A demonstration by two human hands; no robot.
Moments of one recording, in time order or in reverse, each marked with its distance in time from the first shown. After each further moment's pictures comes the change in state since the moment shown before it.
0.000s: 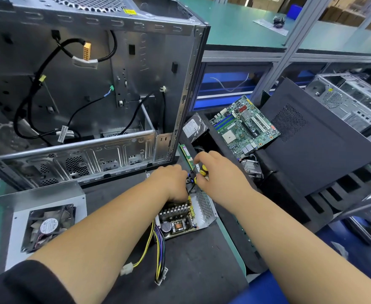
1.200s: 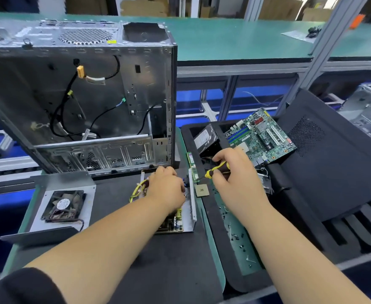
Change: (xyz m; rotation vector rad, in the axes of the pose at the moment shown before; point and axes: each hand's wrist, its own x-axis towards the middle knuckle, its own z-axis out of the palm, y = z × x) left_hand -0.020 0.057 0.011 -0.141 0.304 -0.434; right_hand -0.037 0.061 -0.045 0.528 0.273 -0.087
